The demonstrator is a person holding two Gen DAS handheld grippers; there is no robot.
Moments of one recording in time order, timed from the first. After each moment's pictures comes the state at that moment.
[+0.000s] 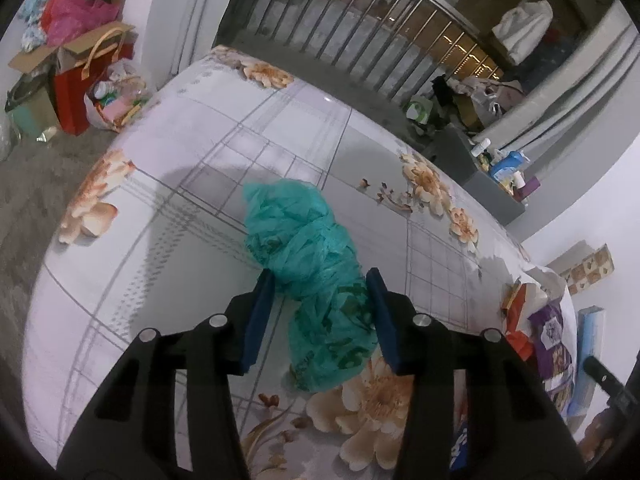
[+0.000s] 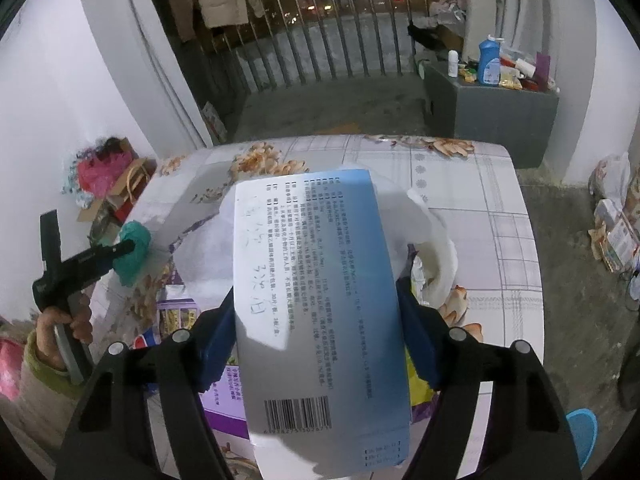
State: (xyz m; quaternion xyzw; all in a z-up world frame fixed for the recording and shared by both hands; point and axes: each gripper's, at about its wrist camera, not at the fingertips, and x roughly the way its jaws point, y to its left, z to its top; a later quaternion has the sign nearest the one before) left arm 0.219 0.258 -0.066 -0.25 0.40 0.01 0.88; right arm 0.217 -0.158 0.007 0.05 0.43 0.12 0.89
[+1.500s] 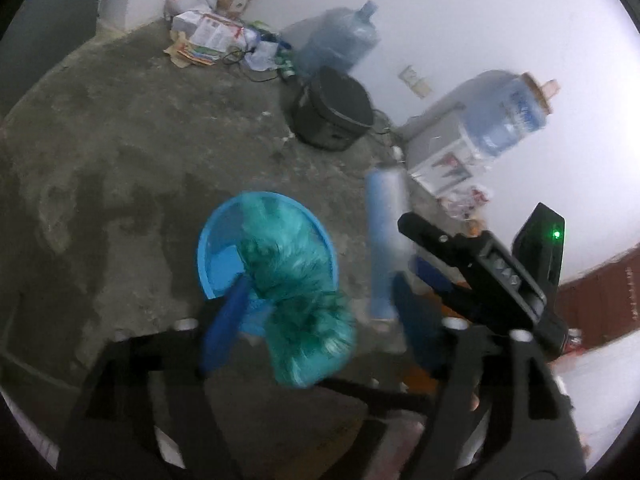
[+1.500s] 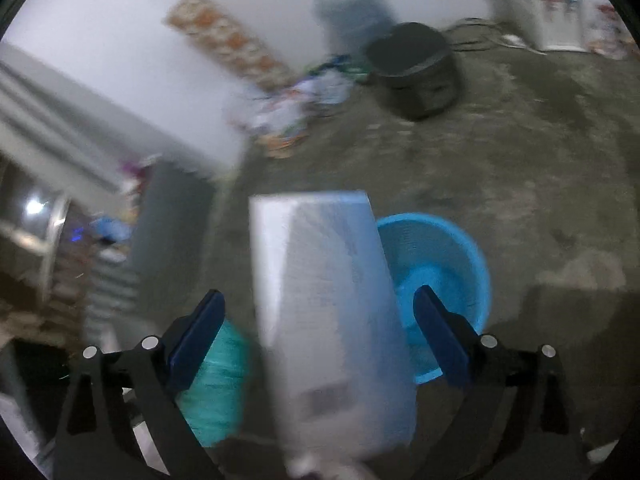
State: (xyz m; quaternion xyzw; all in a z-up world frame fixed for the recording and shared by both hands) left arm 0.071 -0.477 -0.097 0.07 0.55 -0.55 0.63; right arm -0.125 -0.621 -0.165 0.50 0.26 -0.36 0.74
